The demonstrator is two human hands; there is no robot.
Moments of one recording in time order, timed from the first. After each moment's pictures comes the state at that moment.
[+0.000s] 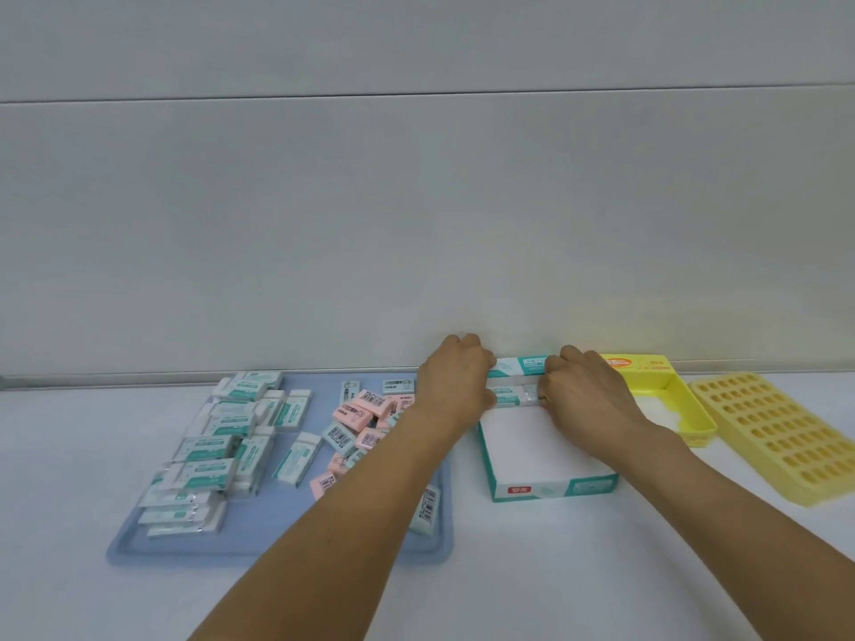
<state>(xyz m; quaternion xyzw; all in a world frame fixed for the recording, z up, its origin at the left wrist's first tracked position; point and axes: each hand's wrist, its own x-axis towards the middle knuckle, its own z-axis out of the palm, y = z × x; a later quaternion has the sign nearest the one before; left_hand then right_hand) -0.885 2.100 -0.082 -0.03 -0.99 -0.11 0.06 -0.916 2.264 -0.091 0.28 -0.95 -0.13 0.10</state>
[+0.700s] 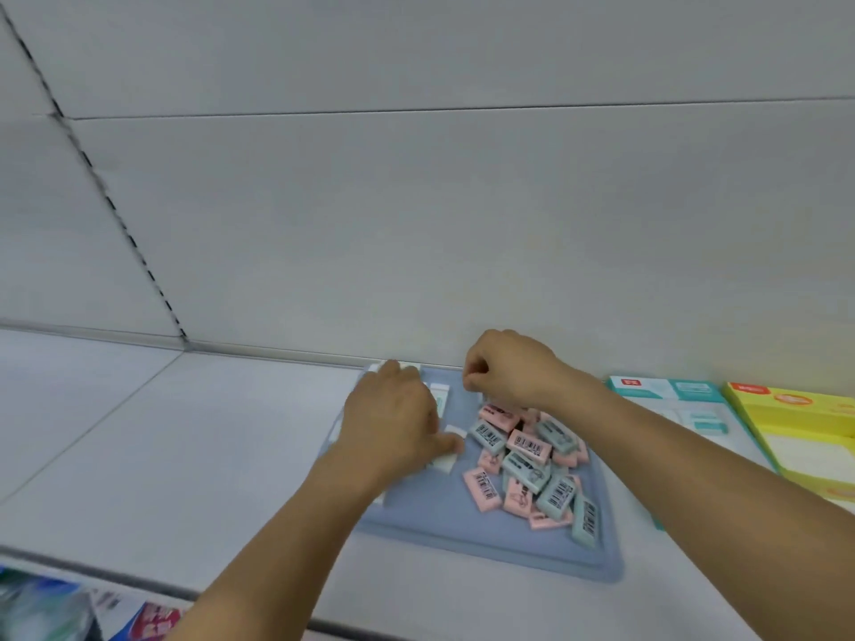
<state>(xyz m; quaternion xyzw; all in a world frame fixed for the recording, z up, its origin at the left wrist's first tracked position) -0.742 1.942 -0.054 0.10 -0.99 -0.01 0.07 -0.880 2.052 -0.050 0.41 -0.90 0.15 -0.08</state>
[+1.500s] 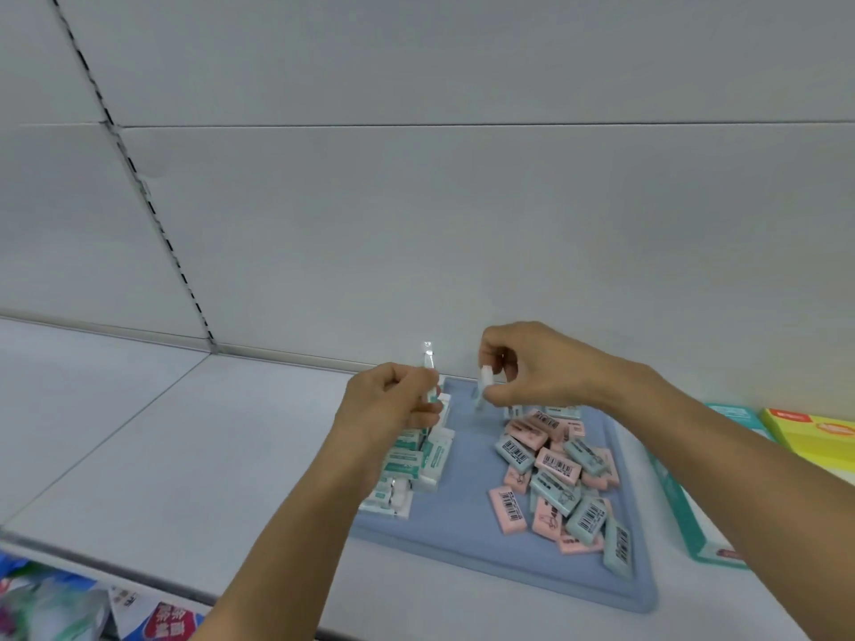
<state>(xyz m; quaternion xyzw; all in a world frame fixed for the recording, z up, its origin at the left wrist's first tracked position) -0.724 1.917 -0.046 0.28 -0.68 -0.66 0.17 -0.883 2.056 -0.023 0.51 -0.83 0.21 -0.10</state>
